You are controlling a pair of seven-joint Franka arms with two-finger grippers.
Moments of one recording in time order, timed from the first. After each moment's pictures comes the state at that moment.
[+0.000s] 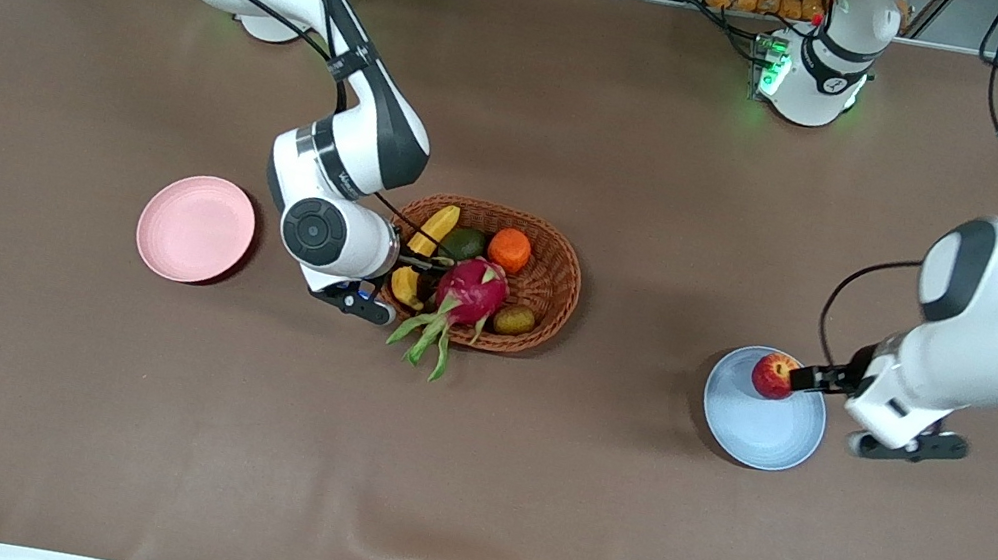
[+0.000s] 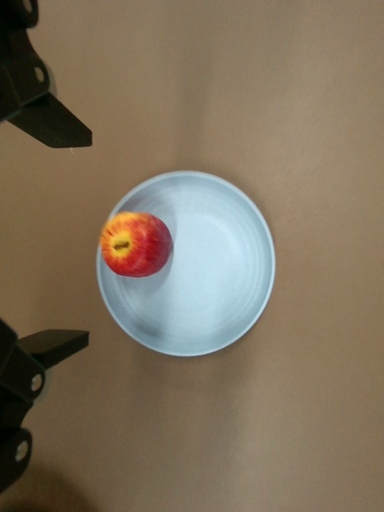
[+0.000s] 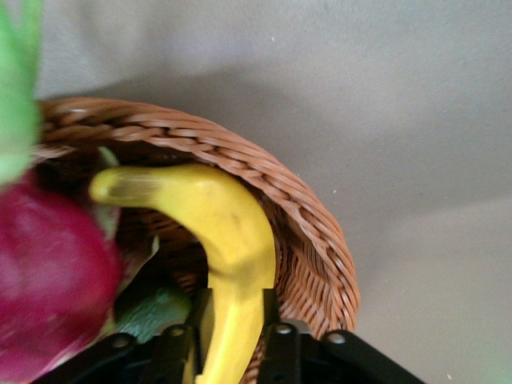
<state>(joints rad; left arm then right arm) 0.16 0.33 -0.33 -1.66 0.11 1.92 -0.34 0.44 0.60 0.11 -1.69 0.21 2.05 0.67</state>
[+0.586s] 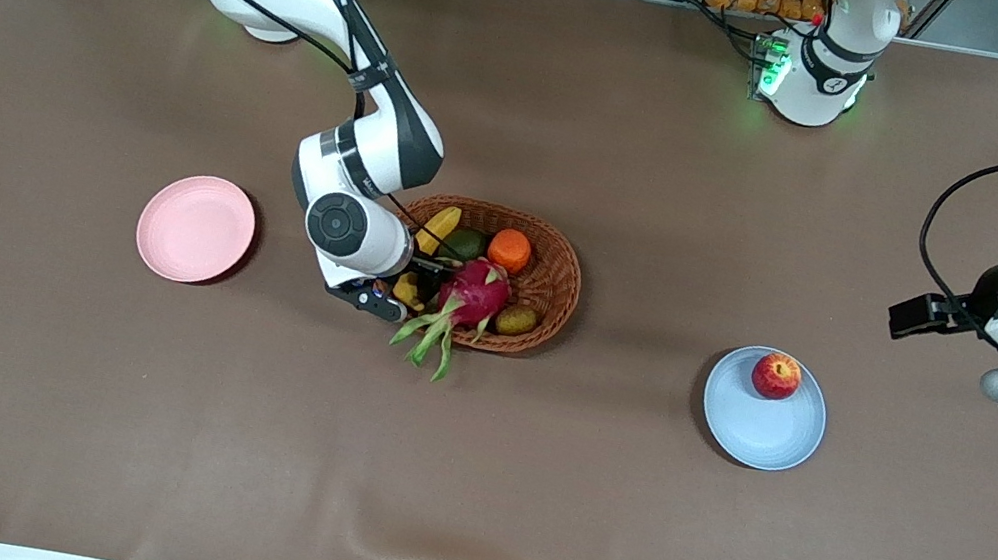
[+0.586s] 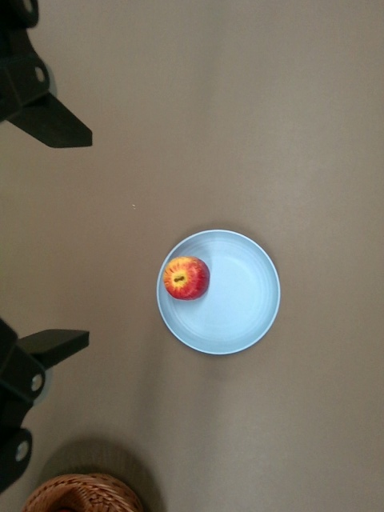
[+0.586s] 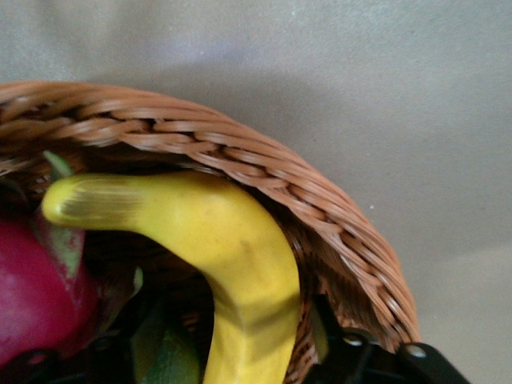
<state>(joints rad) 0.17 0.21 -0.33 -1.46 0.11 1.58 -0.32 0.48 0.62 0.11 -1.76 0.21 2.22 0.71</state>
